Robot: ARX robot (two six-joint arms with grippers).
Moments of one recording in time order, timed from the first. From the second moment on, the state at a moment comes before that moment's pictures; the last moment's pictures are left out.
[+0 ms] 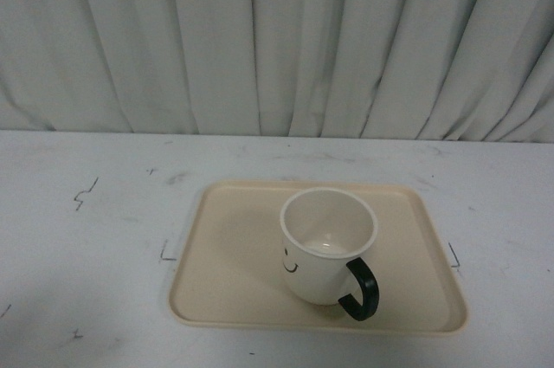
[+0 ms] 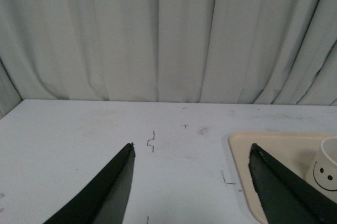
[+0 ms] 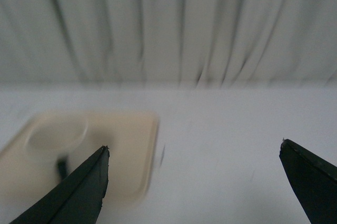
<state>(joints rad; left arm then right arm) 0.00 0.01 0.01 0.00 0.00 -0.01 -0.03 0.04 0.05 -0.13 -0.08 0.00</state>
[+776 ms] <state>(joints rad) 0.00 0.01 0.01 0.00 0.00 -0.01 0.15 1.55 1.01 -0.38 -0.21 0.06</state>
